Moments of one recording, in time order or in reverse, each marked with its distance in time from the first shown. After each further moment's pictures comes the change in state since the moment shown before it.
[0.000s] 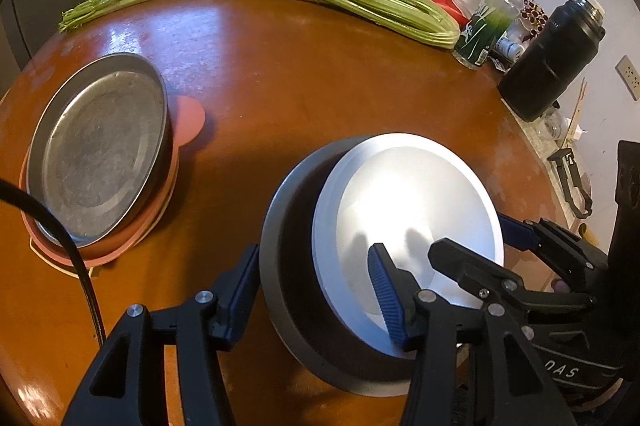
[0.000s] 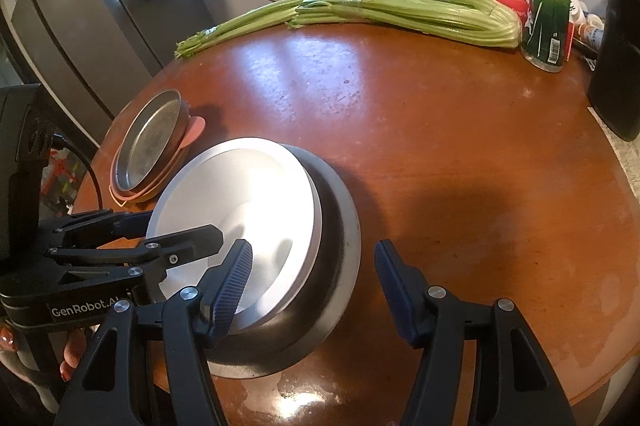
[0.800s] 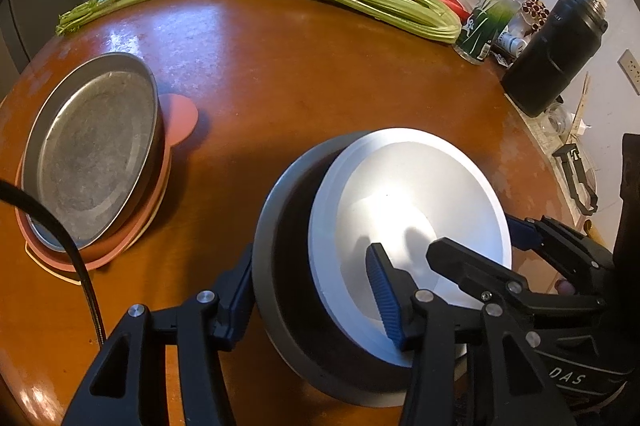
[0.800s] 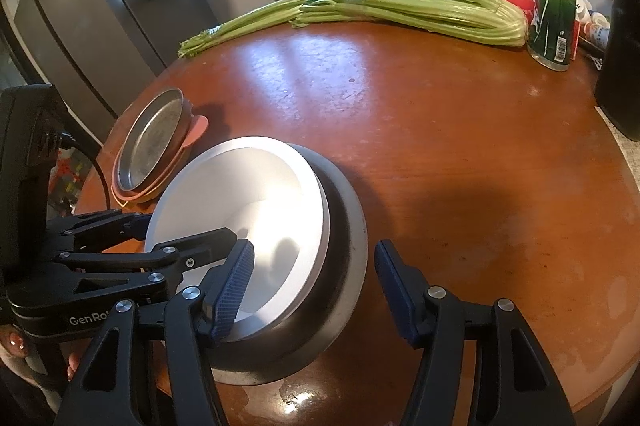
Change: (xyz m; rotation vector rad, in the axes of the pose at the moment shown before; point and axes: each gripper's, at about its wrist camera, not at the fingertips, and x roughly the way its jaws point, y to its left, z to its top) left arm 0.005 -0.001 0.000 0.013 0.003 0.012; right arm 0.003 -0.001 0.000 0.001 -0.004 0.026
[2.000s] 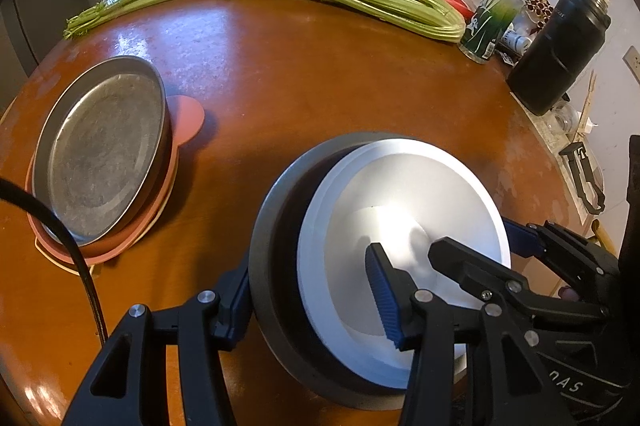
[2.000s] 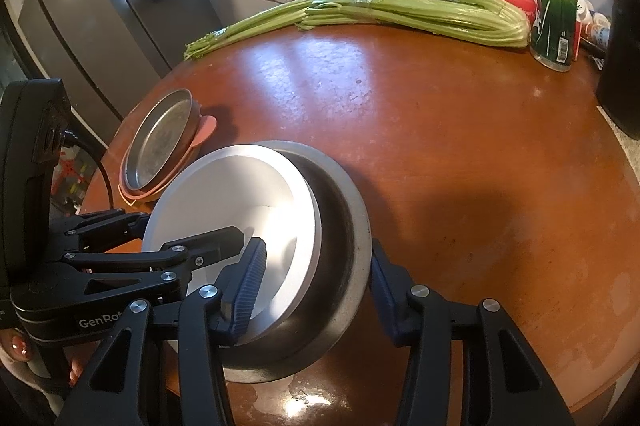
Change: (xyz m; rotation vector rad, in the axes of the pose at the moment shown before) left arm -0.002 -0.003 -0.003 0.002 -0.005 0.035; right arm -0.001 0.002 -0.003 0.003 -0.009 0.010
